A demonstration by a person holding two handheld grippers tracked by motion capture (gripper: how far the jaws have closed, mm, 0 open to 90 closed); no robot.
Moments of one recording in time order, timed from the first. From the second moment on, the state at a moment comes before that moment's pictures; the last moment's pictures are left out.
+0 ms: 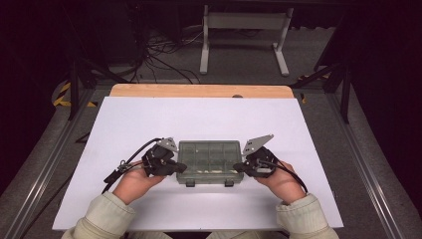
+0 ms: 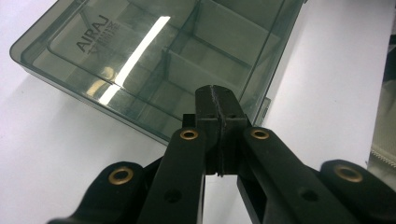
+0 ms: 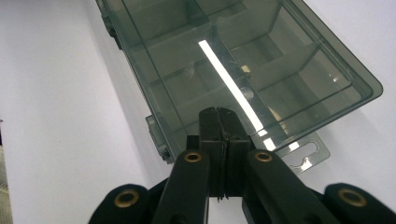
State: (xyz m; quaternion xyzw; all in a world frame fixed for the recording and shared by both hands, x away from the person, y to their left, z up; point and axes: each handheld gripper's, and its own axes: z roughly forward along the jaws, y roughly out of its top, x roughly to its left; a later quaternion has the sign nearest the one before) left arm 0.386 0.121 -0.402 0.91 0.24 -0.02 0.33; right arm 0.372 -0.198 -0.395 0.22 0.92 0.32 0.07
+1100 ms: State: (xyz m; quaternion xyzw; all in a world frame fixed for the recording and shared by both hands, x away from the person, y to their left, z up) left arm 0.381 0.120 -0.401 0.91 0.24 0.00 0.34; right arm 0.368 -0.197 -0.396 0.21 0.92 0.31 0.09
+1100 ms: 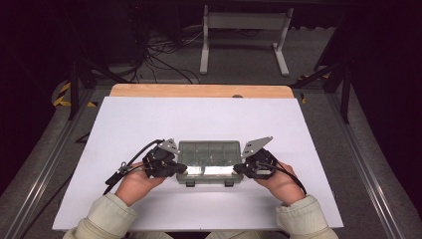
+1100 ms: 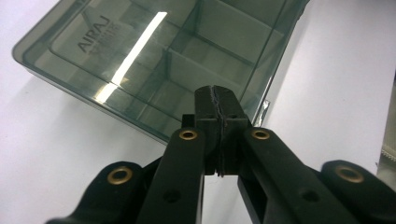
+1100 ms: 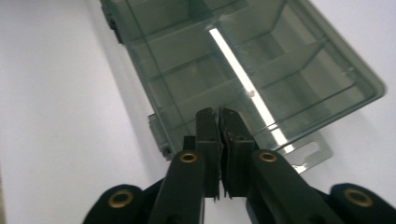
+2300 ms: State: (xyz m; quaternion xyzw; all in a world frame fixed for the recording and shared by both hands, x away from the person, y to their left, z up) left arm 0.324 0.207 -0.389 0.76 0.28 0.15 0.57; right arm 0.318 -0.252 -0.368 0.24 0.79 0.51 0.25
